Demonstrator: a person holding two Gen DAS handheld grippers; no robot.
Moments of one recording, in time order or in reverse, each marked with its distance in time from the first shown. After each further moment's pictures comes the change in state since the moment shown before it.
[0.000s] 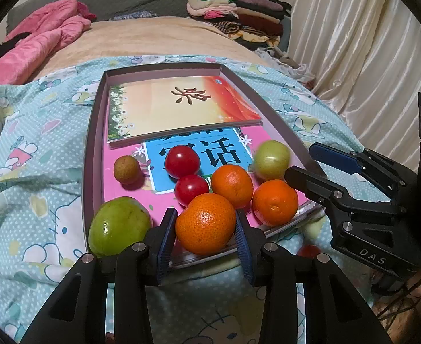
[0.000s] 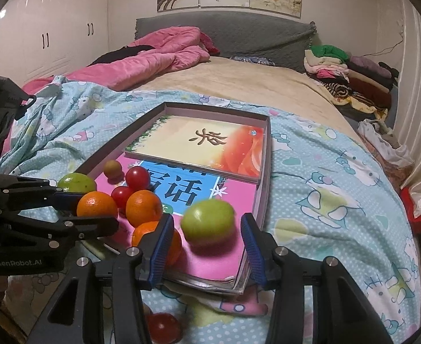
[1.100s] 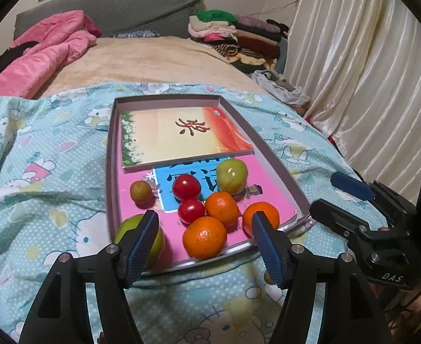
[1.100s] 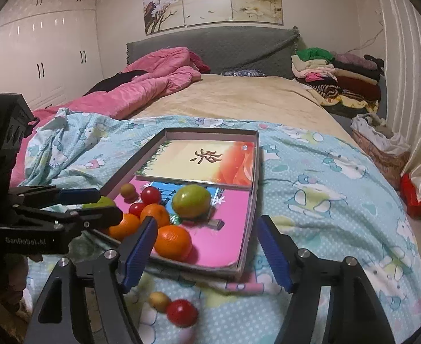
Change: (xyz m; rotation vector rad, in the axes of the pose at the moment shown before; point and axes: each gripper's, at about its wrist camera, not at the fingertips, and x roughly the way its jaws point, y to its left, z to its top) left arm -0.045 0.006 0.004 -0.015 -0.116 -0.020; right arm -0.052 -0.007 -0.007 0.112 -0.086 0.024
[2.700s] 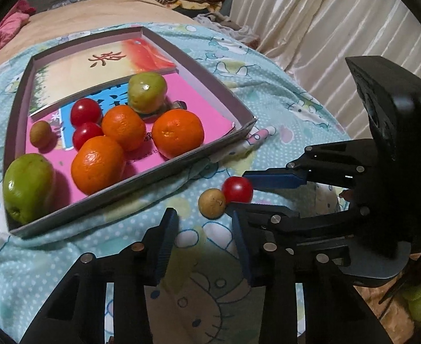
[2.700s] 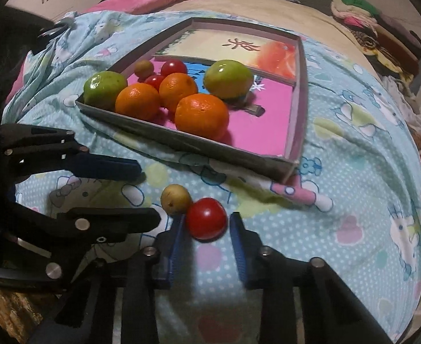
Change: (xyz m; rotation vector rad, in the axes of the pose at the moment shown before) left arm 0.047 -0.051 -0.042 0.159 0.292 -0.238; right arm 0.043 0.027 -0.046 -0.158 0.483 0.038
